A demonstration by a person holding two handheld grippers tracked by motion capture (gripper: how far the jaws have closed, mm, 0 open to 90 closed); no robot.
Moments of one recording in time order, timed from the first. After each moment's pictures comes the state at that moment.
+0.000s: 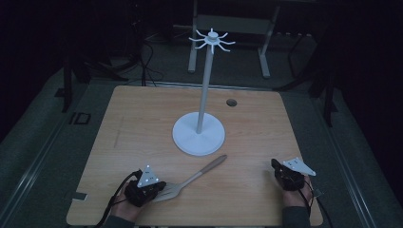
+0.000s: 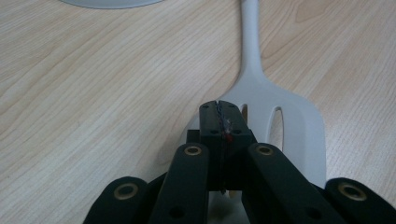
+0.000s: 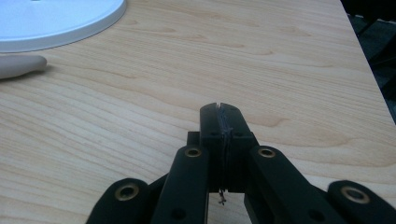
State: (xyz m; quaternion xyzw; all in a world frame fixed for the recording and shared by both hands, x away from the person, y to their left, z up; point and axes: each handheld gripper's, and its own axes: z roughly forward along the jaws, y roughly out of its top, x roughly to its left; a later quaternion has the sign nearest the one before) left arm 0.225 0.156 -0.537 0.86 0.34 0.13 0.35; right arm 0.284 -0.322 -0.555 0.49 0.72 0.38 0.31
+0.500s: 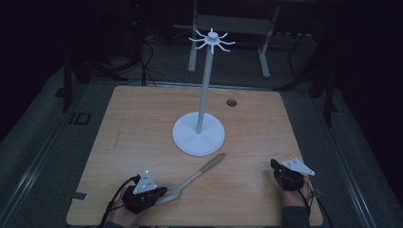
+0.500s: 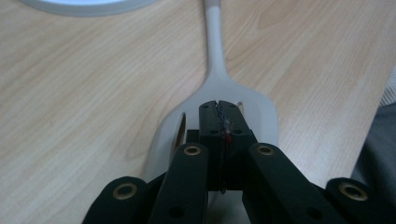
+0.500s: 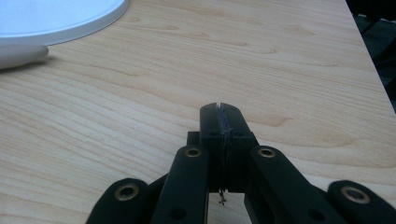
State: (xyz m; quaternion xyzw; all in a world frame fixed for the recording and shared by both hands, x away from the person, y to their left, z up) left arm 0.208 0.158 -0.532 0.86 0.33 0.11 0.38; right arm 0.285 -0.320 -0.556 0.49 0.72 0.38 0.31
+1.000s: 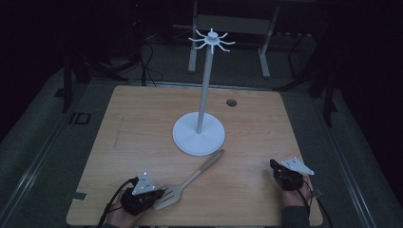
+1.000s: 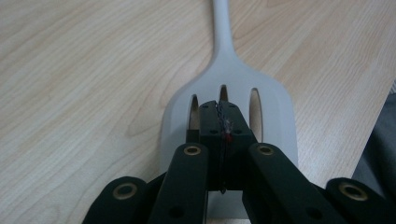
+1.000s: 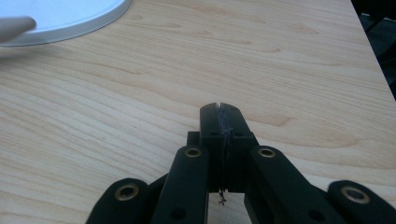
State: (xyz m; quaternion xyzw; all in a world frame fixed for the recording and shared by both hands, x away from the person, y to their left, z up) left arm 0.206 0.162 -0.540 0.86 0.34 0.10 0.36; right arm 0.286 -0.320 -0.556 0.49 0.73 0.38 0.31
